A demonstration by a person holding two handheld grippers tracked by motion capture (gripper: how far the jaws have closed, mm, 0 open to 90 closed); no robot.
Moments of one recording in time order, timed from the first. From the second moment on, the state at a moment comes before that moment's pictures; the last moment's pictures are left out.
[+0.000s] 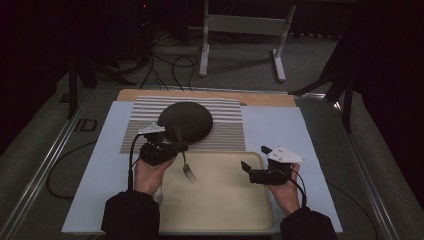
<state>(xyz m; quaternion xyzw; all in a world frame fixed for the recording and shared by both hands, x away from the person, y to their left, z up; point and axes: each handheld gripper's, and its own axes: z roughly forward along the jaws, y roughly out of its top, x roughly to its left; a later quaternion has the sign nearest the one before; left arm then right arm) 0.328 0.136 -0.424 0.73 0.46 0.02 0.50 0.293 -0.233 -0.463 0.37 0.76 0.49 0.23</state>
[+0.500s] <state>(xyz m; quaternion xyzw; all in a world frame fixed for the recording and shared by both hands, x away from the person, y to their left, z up) 0.327 0.148 -0.422 0.74 0.46 0.02 0.50 0.281 -0.266 -0.476 0.40 0.72 0.50 0.26</state>
